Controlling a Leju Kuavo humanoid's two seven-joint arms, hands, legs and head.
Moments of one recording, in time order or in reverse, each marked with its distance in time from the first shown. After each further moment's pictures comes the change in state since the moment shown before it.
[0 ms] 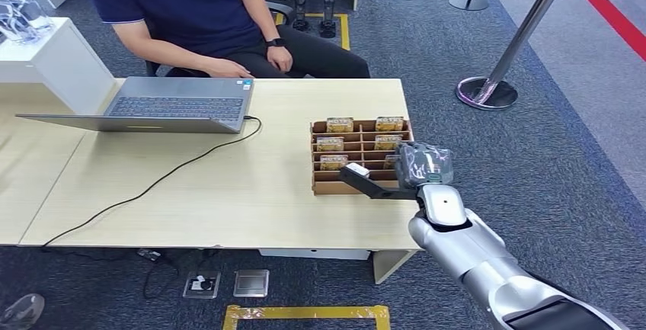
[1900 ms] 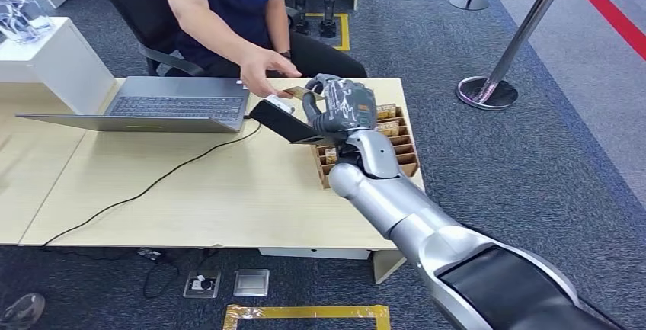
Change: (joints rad) left arm -0.048 -0.009 0.006 0.005 0.005 0.015 0.024; right arm -0.342 0.309 0.020 0.225 -0.346 -0.204 -0.247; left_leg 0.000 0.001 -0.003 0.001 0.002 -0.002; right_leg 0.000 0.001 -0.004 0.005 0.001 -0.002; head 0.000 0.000
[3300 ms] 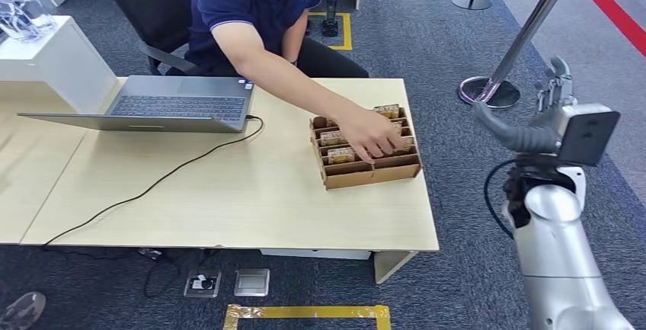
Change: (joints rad) left arm 0.071 0.015 0.048 -0.003 0.022 -0.024 -0.029; right arm 0.960 -0.520 -0.681 -1.308 -1.034 0.630 -0.374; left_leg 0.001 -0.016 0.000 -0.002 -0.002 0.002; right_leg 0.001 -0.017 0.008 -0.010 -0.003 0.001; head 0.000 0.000
